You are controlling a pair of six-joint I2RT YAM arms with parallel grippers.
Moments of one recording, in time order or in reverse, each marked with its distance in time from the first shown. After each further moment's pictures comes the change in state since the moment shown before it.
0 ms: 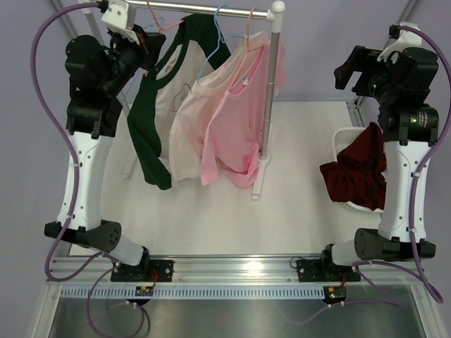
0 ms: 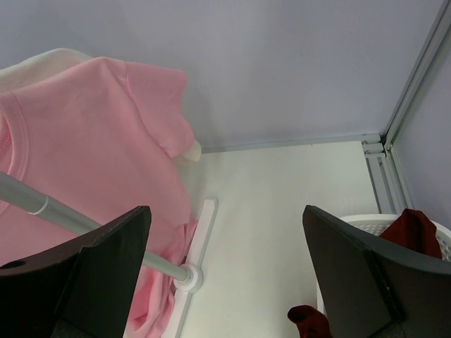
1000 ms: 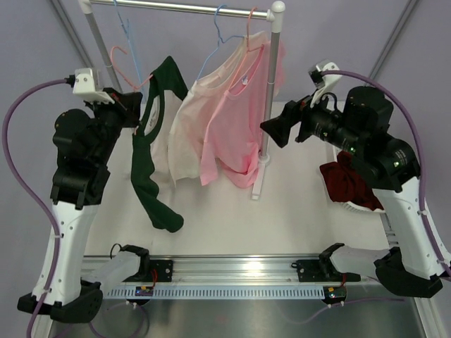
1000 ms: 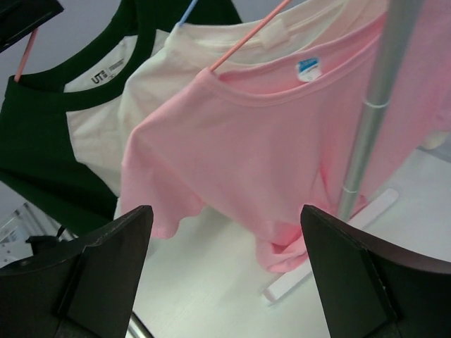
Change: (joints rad) left arm -0.018 -0.517 -0.597 -0.005 -0.322 -0.252; right arm 0.603 -0.219 -0.164 -0.024 -0.076 -0.015
